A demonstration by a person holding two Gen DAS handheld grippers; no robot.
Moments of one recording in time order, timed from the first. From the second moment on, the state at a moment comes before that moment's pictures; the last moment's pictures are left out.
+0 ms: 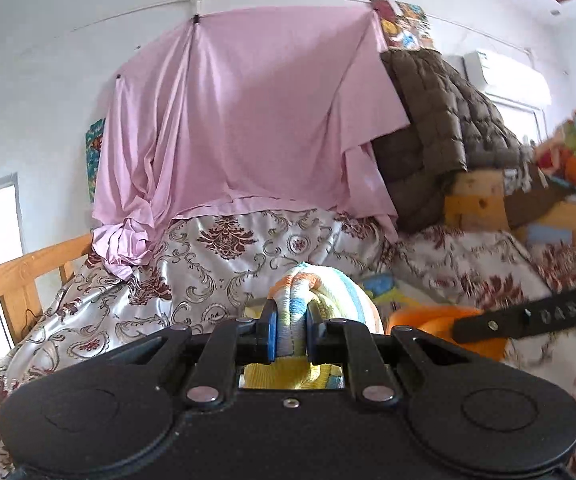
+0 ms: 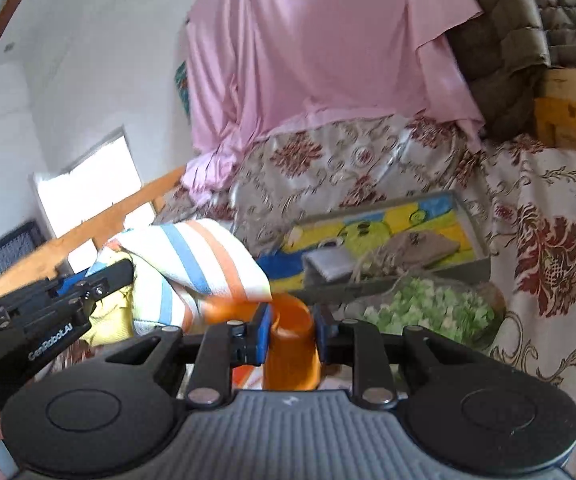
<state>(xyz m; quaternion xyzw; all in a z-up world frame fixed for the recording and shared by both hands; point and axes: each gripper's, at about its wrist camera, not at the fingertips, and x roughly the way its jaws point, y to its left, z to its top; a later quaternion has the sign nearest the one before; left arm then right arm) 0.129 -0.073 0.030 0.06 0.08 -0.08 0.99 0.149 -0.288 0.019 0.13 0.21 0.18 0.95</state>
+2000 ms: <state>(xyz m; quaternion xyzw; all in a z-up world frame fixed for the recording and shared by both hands) 0.385 -0.107 -0.031 0.01 0.27 -0.07 0.96 0.399 -0.307 -0.047 0.25 0.29 0.06 0.92</state>
